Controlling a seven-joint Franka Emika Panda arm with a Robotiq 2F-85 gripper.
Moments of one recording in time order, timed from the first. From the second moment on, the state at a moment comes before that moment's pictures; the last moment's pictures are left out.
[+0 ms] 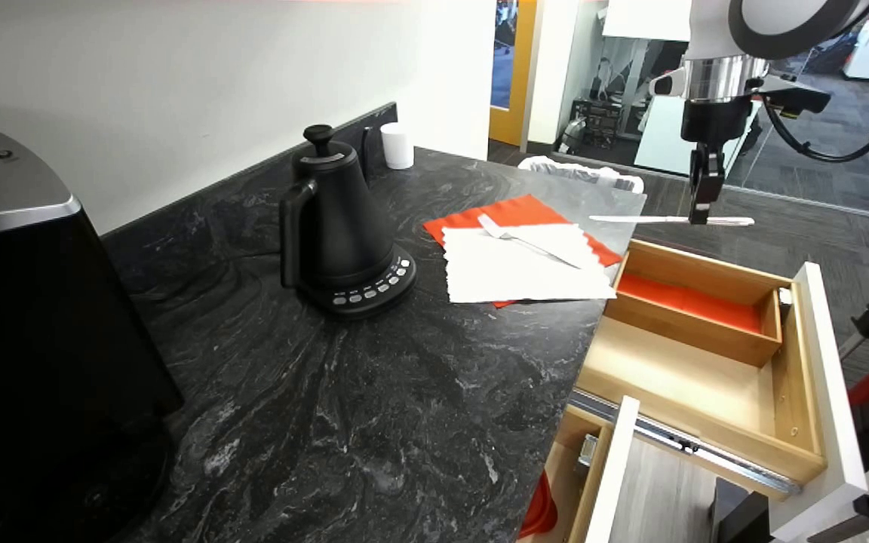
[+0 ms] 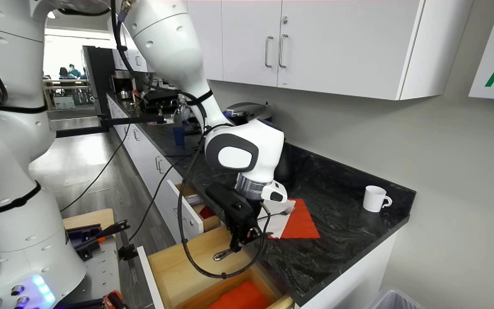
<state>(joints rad) -0.28 0.29 -0.05 -2.39 0.01 2.47 -0.53</state>
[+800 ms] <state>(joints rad) -0.28 0.19 -0.18 -2.58 -0.10 2.46 -0.52</state>
